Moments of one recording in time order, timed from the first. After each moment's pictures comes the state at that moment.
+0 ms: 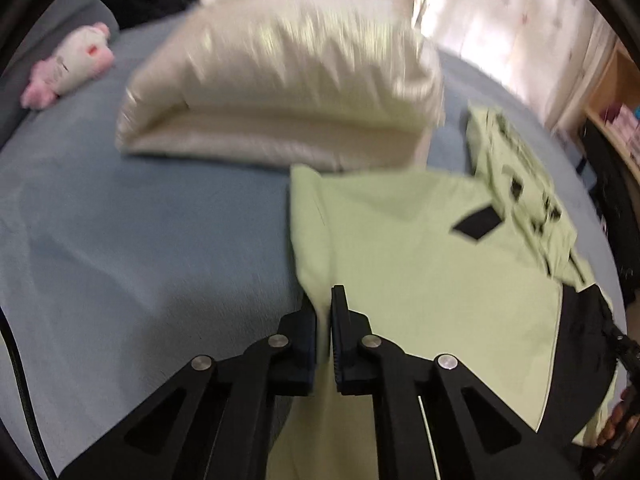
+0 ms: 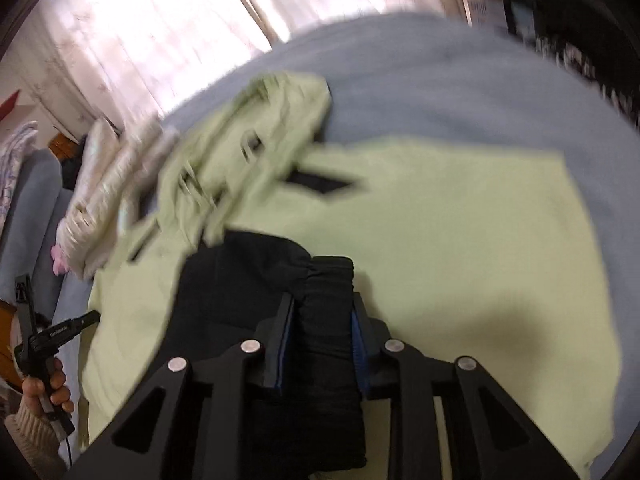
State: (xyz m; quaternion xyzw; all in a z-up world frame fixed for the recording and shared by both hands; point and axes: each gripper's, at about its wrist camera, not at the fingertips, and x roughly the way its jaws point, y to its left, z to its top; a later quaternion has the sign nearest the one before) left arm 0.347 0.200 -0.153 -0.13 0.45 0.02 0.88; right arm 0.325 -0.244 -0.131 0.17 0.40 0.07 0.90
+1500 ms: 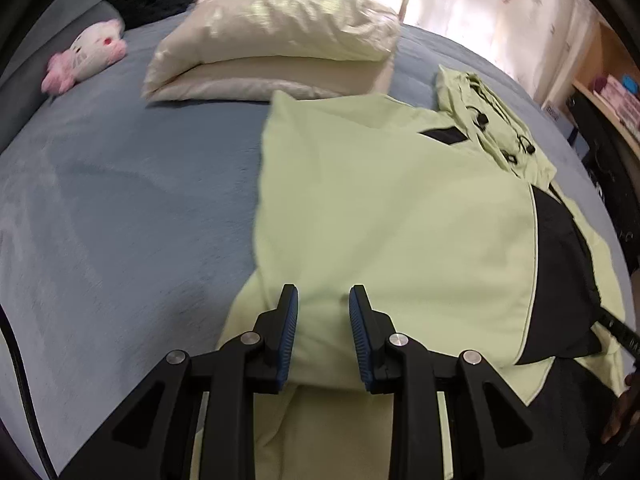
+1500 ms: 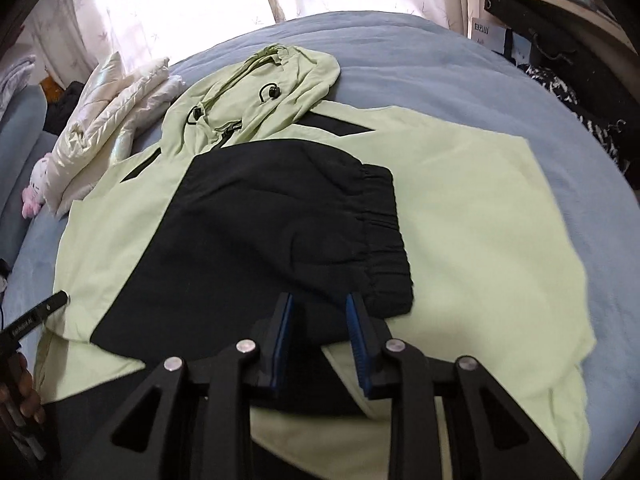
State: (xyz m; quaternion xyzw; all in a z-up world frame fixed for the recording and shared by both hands) left arm 0.257 0.178 -0.161 -0.11 0.48 0.02 0.87; right arm 0.244 -0.201 -0.132 0.06 0.47 0.01 0.88
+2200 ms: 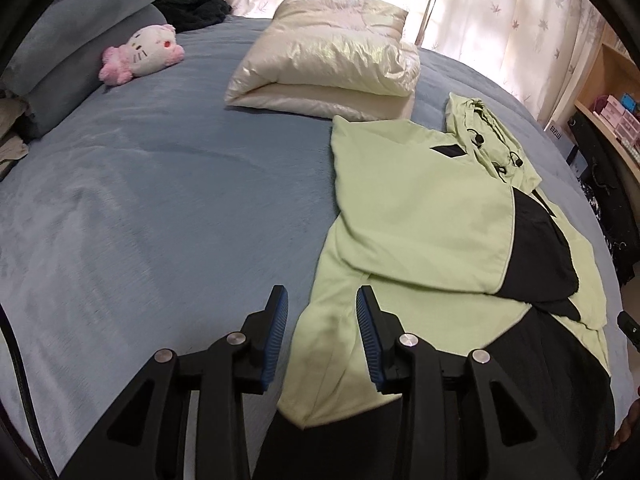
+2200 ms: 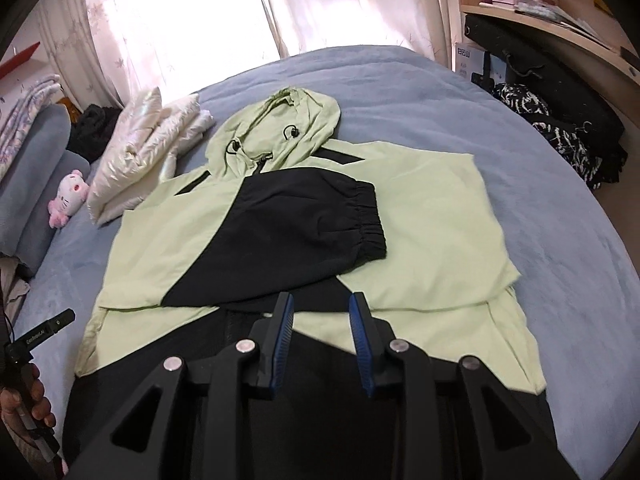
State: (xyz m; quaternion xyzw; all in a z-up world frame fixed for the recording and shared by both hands) left arm 0.154 0.218 -0.110 -0.13 0.46 0.04 0.88; right arm 0.143 -0.197 -0.063 0.09 0.42 0.01 0.90
